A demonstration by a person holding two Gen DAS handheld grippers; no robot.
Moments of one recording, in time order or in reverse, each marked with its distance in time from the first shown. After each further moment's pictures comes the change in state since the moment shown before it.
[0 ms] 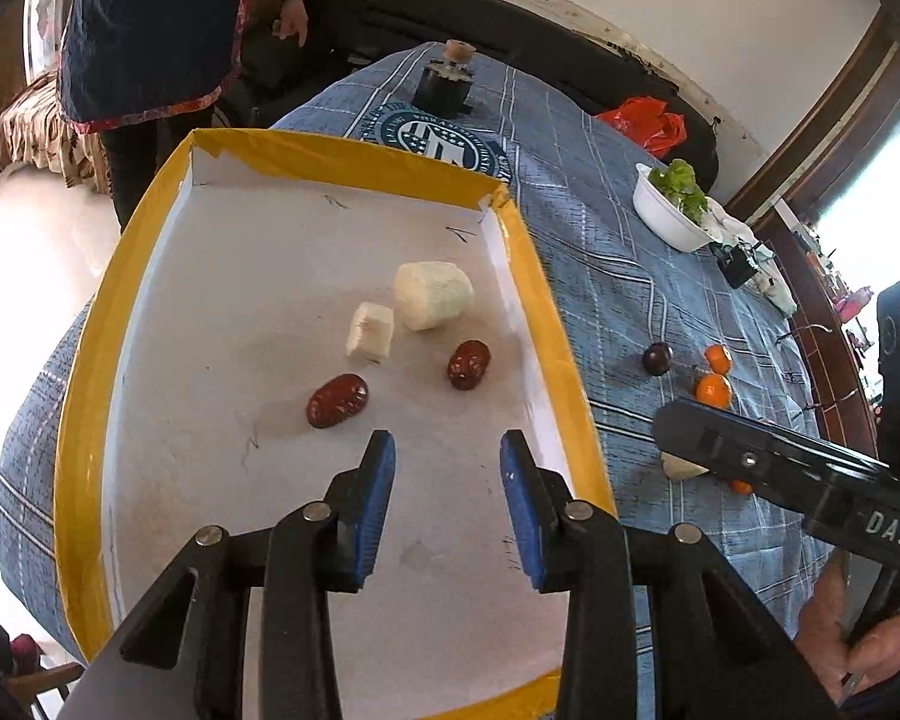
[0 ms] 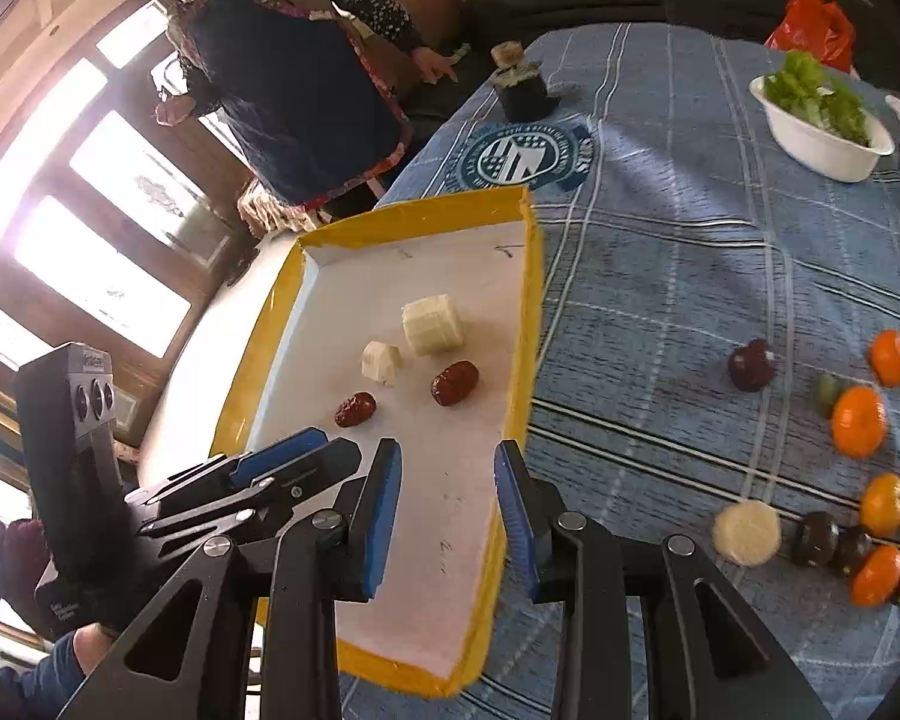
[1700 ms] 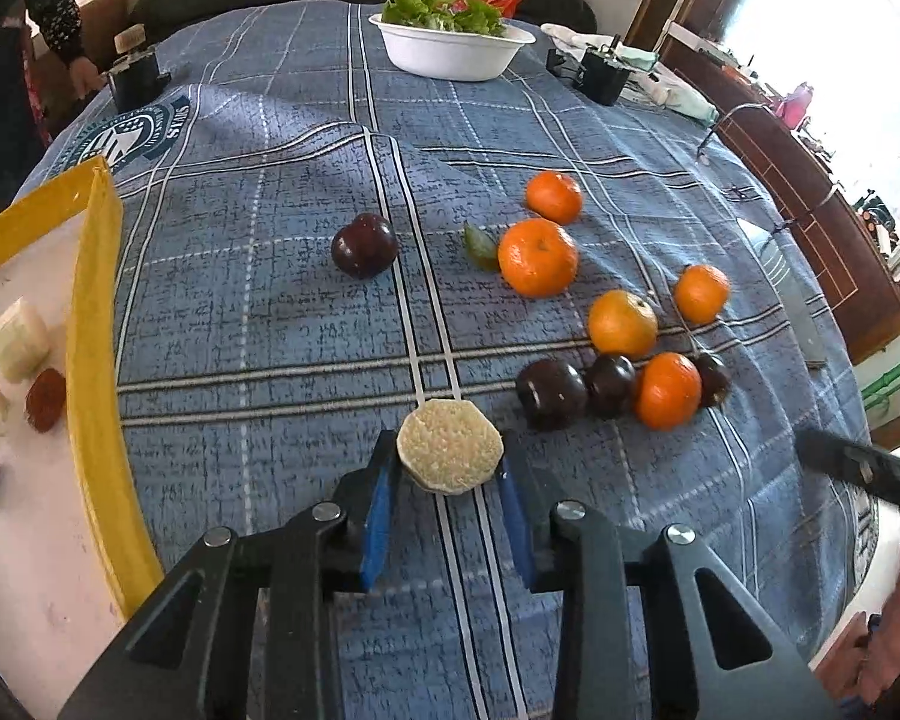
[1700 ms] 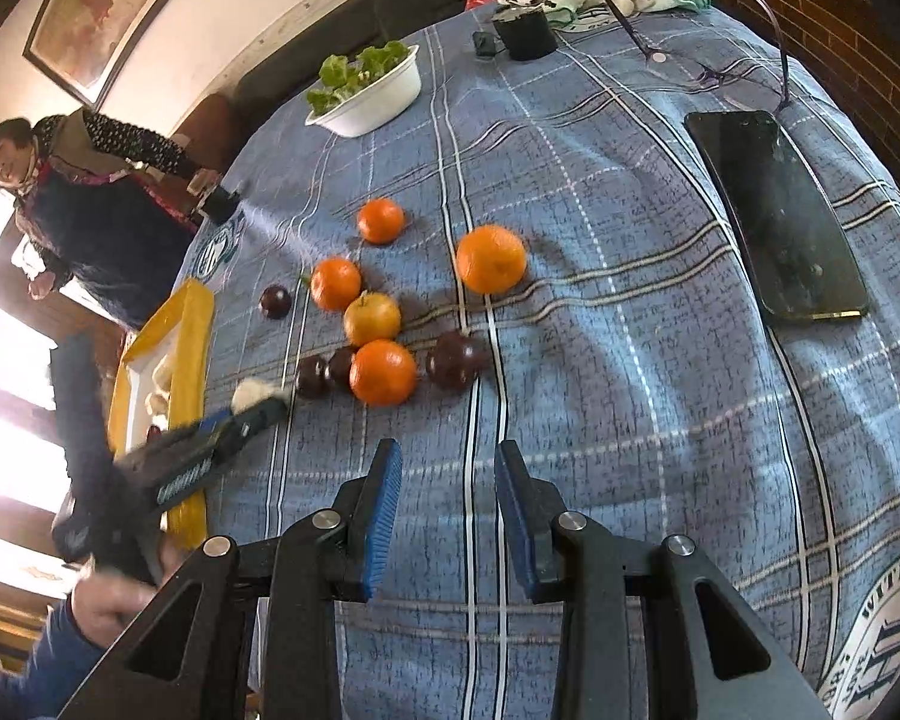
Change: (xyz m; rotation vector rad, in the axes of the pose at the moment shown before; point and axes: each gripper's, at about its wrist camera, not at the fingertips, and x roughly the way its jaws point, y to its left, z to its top) left arm 0.103 -0.188 -0.042 0.382 0.156 -0.034; right arm -0.147 -0.208 -0.129 0.446 -0.158 -0.221
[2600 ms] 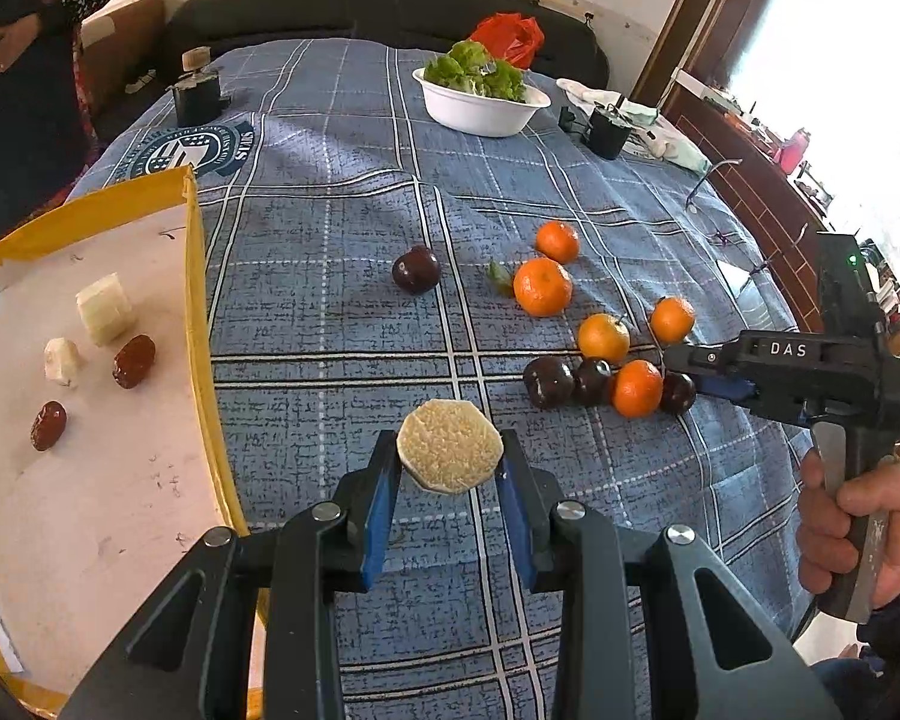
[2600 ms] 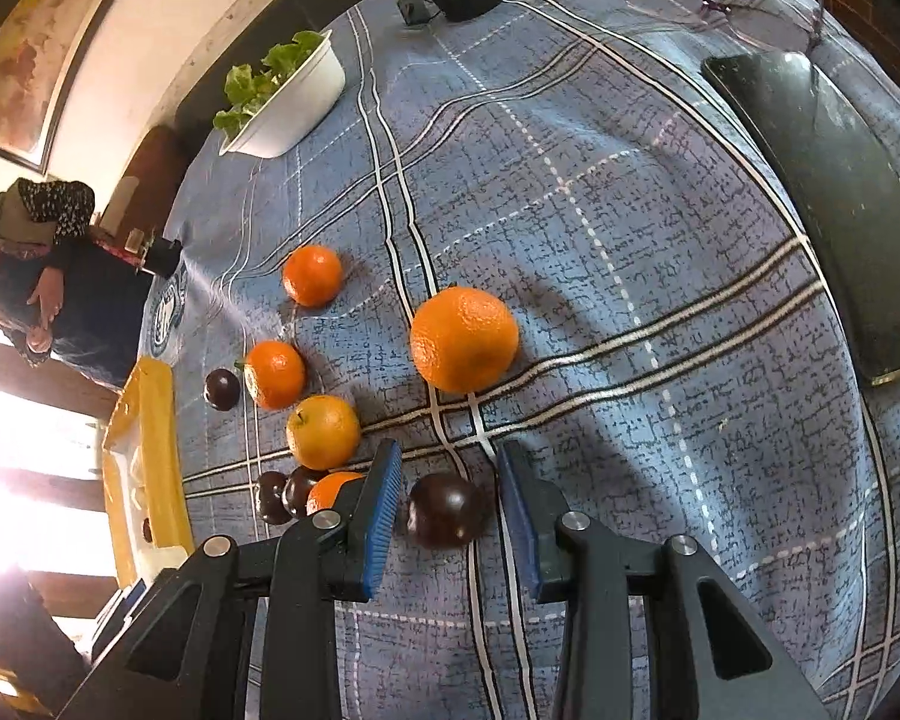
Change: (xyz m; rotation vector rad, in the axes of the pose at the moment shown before) left arm -0.052 0.014 -0.016 -0.060 -0.089 0.005; right arm 0.059 -0.011 0.049 0.149 0.083 -0.015
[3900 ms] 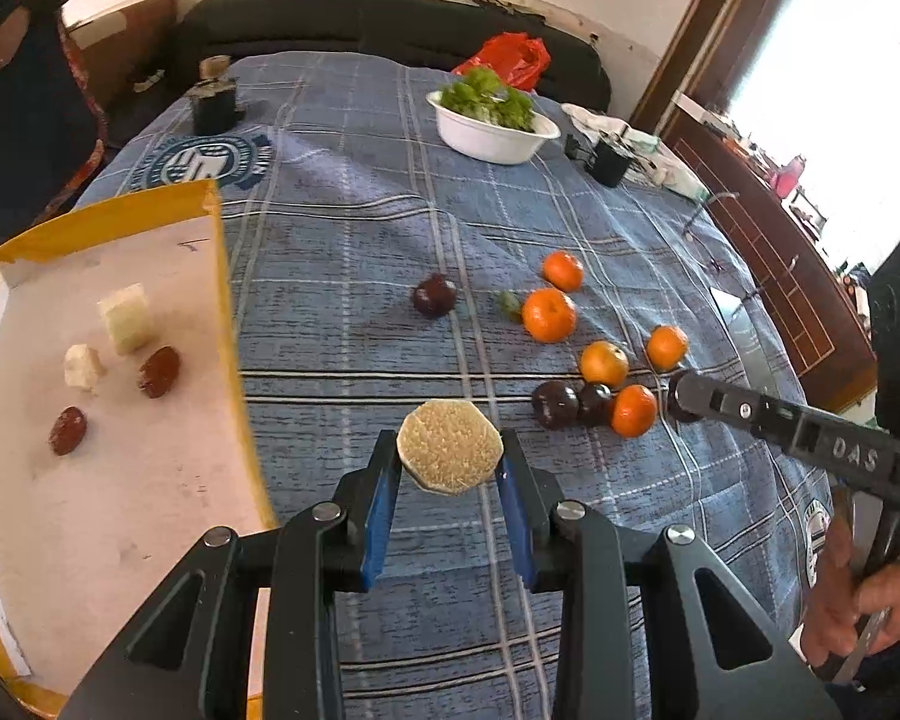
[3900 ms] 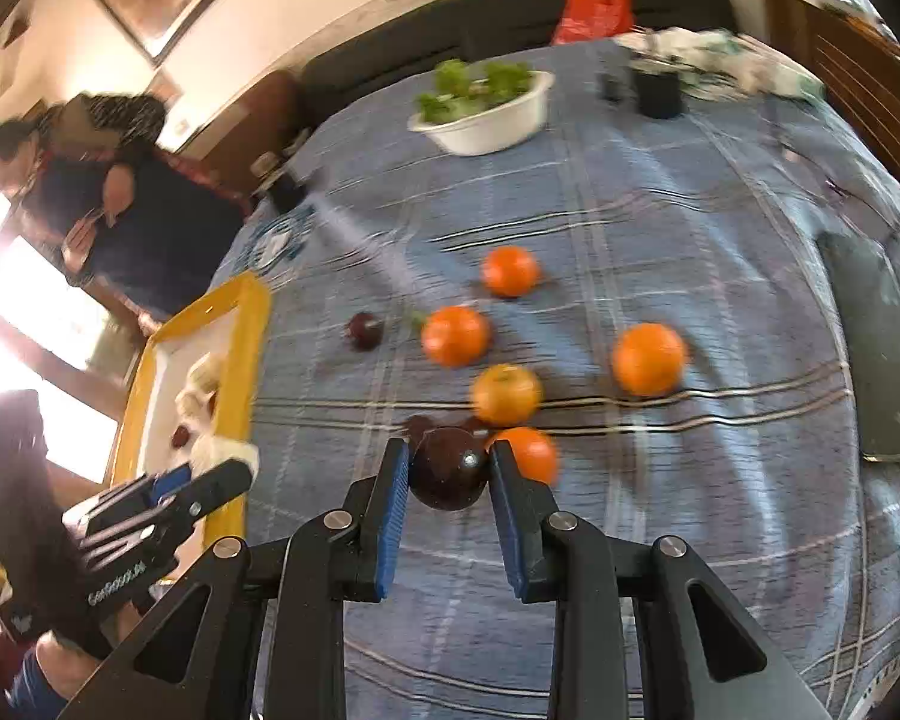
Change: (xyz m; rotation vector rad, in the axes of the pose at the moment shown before) left arm -0.020 0.020 0.004 -0.044 -0.043 -0.018; right arm -0.032 0.096 -0.047 -0.375 -0.096 0.048
